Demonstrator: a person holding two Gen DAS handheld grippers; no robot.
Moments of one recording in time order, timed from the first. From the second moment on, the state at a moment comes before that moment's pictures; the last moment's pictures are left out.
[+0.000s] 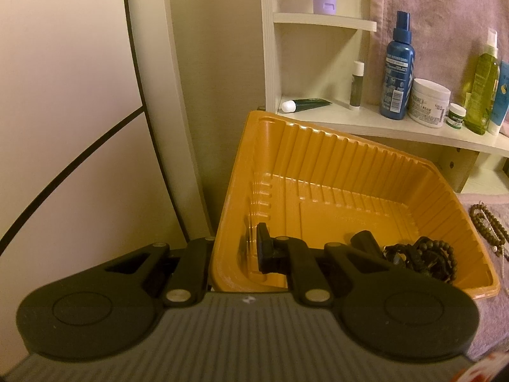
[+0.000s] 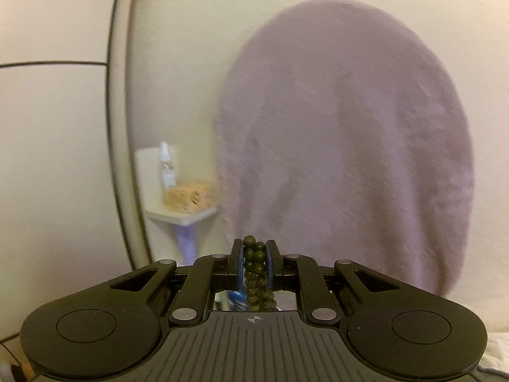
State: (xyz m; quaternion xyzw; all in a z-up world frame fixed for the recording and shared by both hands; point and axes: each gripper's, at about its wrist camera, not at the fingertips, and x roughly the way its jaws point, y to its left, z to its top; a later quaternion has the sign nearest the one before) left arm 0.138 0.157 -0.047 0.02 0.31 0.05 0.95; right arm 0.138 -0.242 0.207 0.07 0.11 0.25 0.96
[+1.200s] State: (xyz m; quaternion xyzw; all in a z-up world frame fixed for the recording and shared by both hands) left arm 0.136 0.158 -0.046 0.01 0.31 0.05 0.95; right arm 0.197 -0.106 0.059 0.15 0.28 0.35 0.88
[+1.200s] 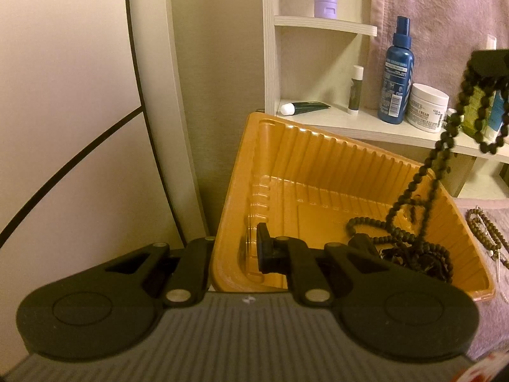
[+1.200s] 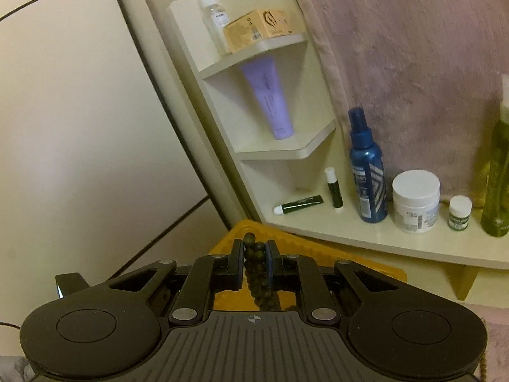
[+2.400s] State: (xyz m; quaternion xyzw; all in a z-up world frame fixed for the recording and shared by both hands) left arm 0.138 0.156 -0.047 0.01 0.31 0.05 0.95; right arm 0.210 -0.071 -0.022 0.12 0.37 0.28 0.88
